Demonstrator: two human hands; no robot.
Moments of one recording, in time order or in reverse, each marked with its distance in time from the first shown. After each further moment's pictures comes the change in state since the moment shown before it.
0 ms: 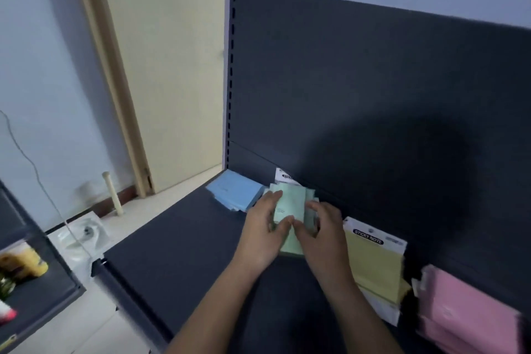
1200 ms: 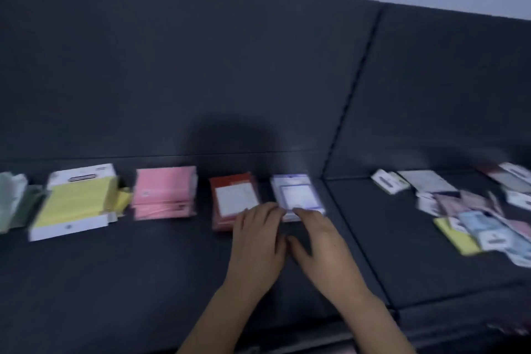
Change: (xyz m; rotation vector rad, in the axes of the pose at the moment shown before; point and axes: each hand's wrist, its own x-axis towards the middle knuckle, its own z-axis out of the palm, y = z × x) left_hand -0.276 0.164 0.278 0.273 -0.565 0.724; right_hand -0.313 0.158 -0.314 -0.440 0.300 0.217
